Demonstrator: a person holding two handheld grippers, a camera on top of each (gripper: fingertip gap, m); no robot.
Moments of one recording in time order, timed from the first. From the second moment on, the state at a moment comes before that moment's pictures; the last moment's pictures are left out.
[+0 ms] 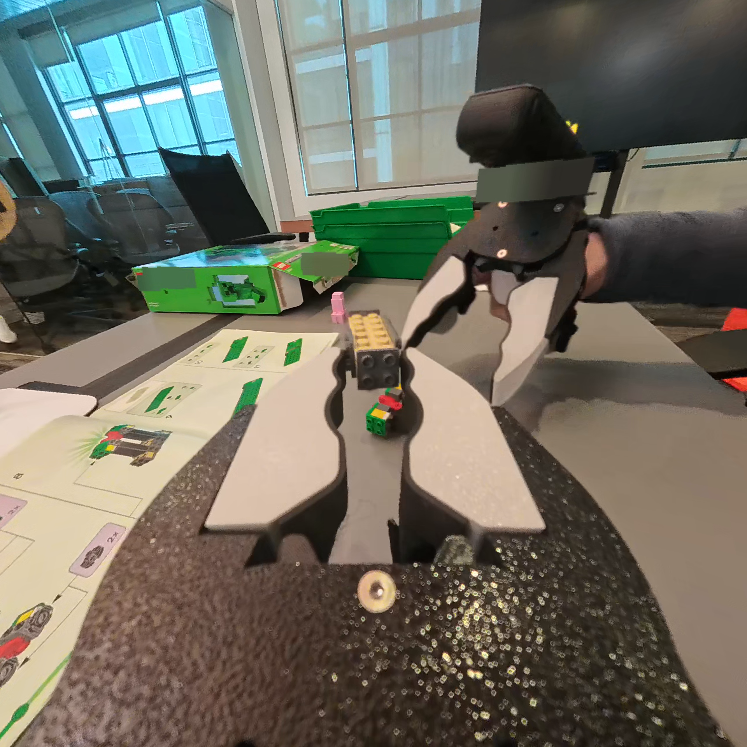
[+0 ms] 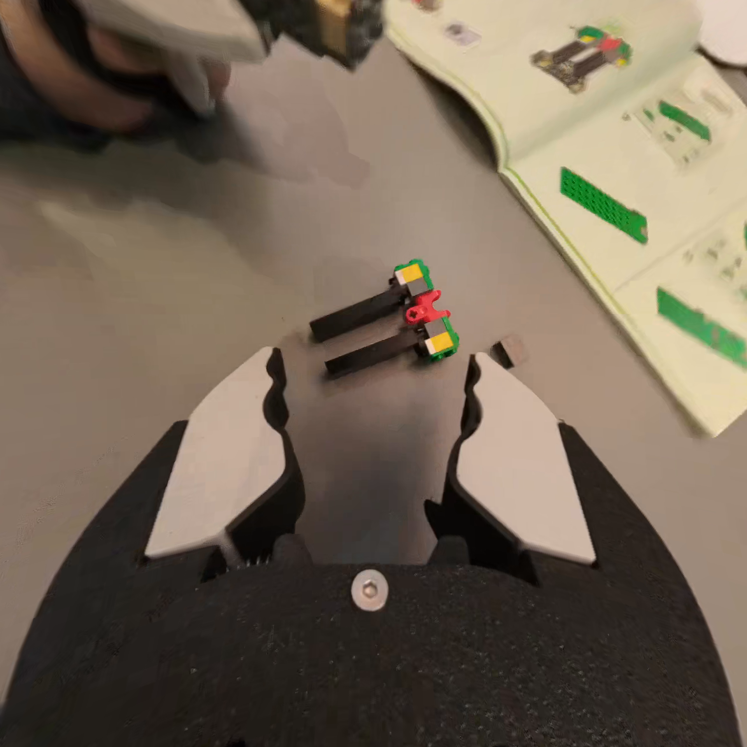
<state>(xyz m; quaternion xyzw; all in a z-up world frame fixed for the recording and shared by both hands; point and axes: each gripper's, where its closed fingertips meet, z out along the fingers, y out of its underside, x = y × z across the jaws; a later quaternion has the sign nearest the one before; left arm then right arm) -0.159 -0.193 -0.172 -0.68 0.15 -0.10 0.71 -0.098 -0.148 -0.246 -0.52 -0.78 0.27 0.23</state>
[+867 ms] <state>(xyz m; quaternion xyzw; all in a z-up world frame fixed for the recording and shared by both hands) -0.167 -0.196 -0.171 -0.68 0.13 -0.15 0.71 -0.113 -0.141 -0.276 -0.37 -0.92 0.12 0.10</state>
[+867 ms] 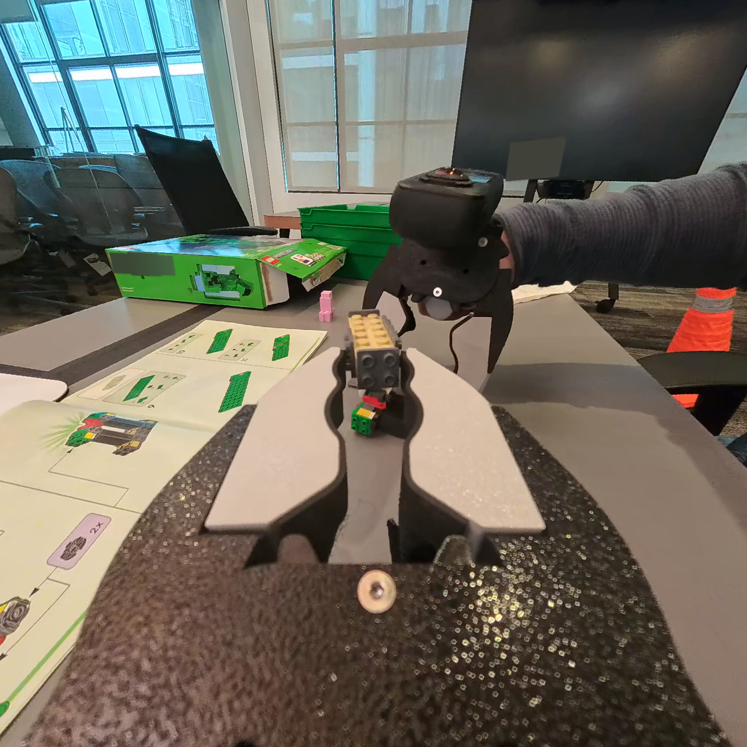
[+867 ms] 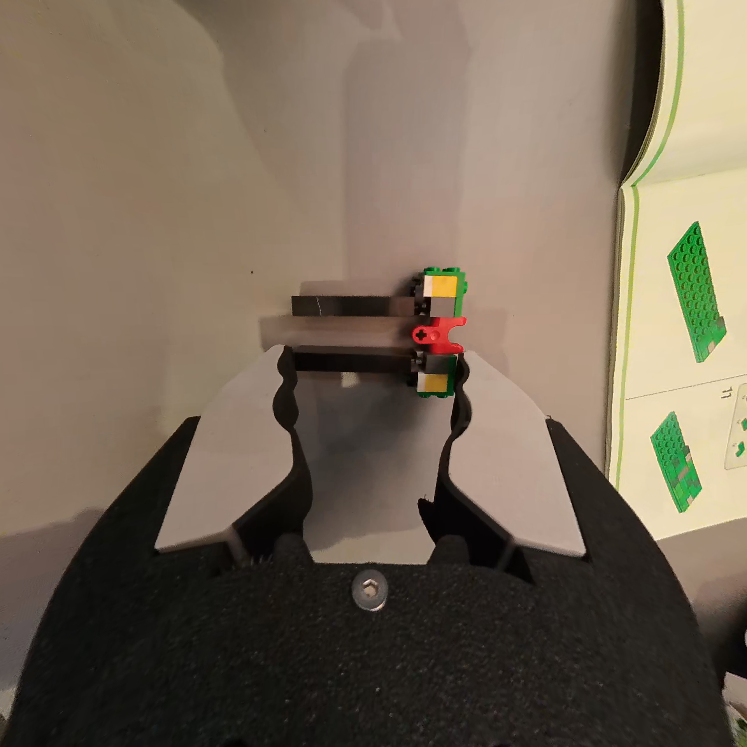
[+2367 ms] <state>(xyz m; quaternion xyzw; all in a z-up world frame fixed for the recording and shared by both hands) -0.170 -0.197 -0.170 -0.67 0.13 -0.17 0.71 -0.134 -0.160 -0.275 -0.35 -0.92 0.13 0.12</state>
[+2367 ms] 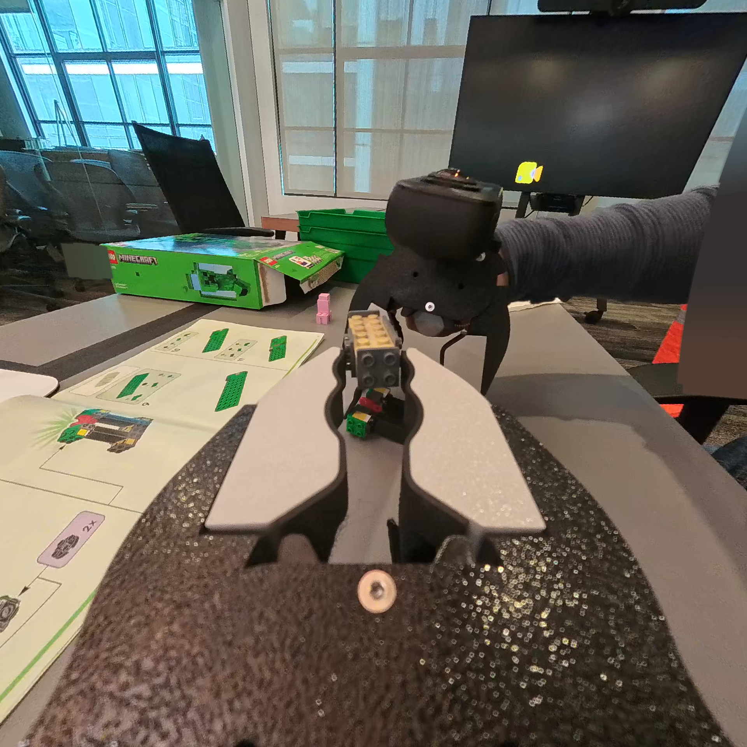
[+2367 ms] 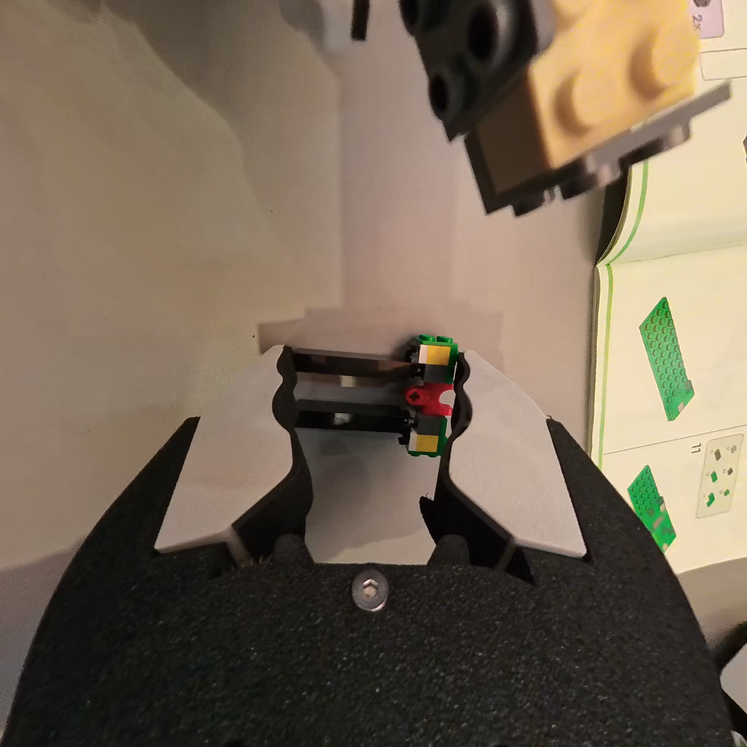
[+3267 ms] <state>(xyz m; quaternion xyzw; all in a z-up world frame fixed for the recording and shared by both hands) -0.170 -0.197 -0.170 -0.67 0.12 -0.17 0.71 -0.117 -0.153 -0.278 -0.41 -0.89 0.17 0.12</state>
